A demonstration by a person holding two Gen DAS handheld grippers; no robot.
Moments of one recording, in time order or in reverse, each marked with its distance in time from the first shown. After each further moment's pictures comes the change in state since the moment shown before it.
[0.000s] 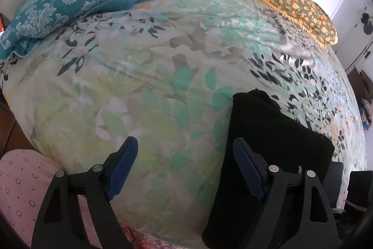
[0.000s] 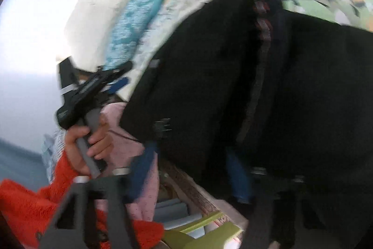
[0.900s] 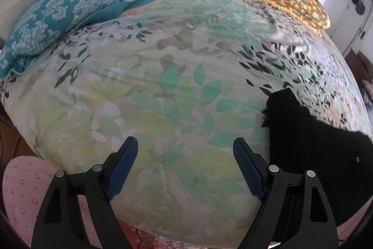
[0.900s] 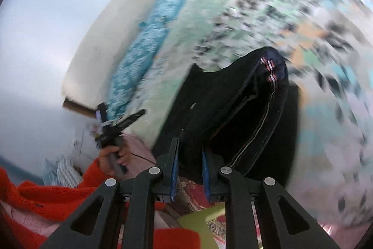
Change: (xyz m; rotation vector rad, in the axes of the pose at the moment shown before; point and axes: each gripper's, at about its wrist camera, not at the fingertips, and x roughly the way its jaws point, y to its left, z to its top) left arm -0.009 -0.024 -0.010 0.120 -0.014 0.016; right arm -0.210 -0.021 -0.064 0.080 -0.292 -0.065
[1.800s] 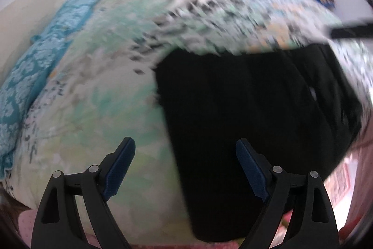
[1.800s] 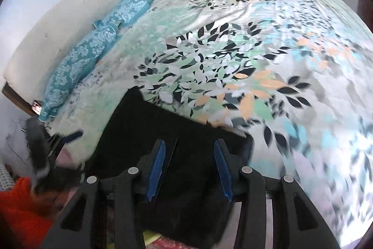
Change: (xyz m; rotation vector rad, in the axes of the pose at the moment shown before) left arm -0.003 -0.162 -0.067 0.596 0.018 -0.077; right arm 0.067 -0.002 0.084 -0.215 -0.047 -0.525
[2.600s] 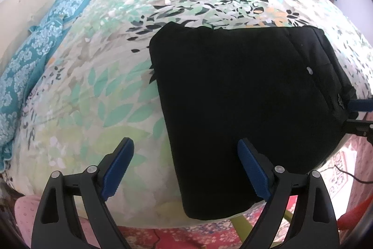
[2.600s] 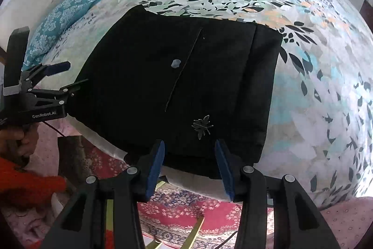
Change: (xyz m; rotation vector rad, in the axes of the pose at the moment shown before) left arm -0.003 0.003 -0.013 -0.024 0.066 0.007; right arm -0.013 0.051 -0.122 -0.101 0.129 -0.064
